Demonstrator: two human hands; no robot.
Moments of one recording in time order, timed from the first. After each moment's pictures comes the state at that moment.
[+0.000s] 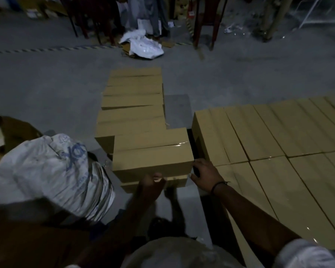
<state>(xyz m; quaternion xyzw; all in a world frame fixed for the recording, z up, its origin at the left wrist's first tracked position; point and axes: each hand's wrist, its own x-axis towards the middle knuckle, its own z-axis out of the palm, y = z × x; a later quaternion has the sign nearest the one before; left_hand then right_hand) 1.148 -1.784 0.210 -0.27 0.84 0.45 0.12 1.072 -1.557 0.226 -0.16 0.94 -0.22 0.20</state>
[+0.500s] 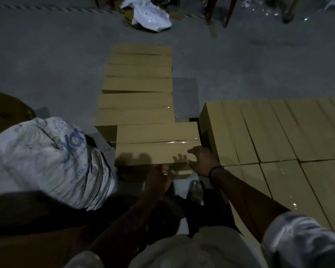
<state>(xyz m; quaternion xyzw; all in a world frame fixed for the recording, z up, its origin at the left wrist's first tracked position) 1.086 -1.828 0.162 -0.24 0.85 0.44 0.15 0.971 -1.642 0.202 -0.19 0.94 -0.13 0.25</state>
